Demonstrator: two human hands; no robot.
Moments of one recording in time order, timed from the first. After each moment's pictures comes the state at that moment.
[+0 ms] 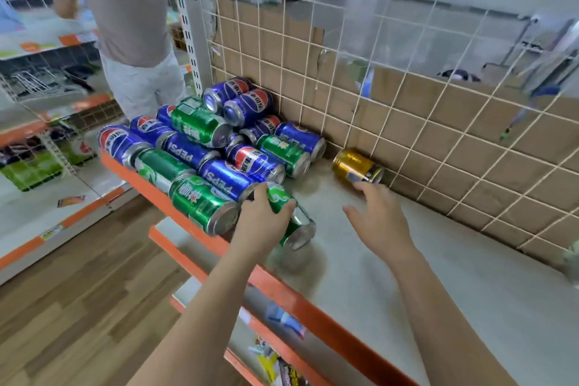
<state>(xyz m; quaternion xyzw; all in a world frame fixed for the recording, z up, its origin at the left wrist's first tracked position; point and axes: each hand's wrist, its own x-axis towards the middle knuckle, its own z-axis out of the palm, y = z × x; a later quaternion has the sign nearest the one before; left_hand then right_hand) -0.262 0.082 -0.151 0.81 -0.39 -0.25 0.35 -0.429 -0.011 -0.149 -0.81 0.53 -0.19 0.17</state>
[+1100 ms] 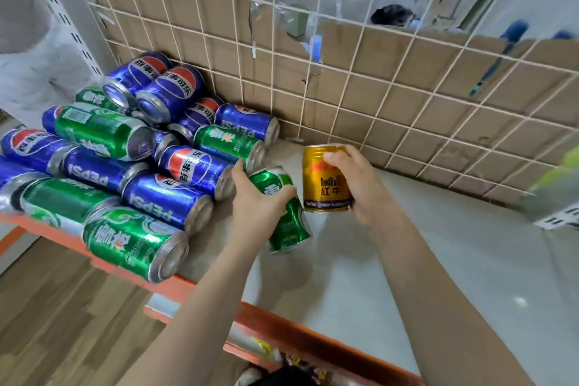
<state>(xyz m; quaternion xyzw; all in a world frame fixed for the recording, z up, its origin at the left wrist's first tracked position) -0.278 0.011 -0.163 0.70 -0.32 -0.39 0.51 -0.415 -0.053 -0.143 -0.48 0.49 -0.37 0.63</state>
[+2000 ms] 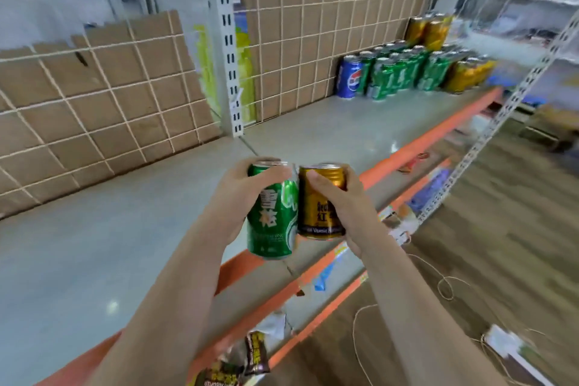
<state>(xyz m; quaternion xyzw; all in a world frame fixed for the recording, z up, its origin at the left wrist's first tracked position) -0.533 0.119 -0.099 0.31 -0.63 -0.68 0.22 -0.646 0.233 -0.118 -0.22 0.67 -0.64 0.30</state>
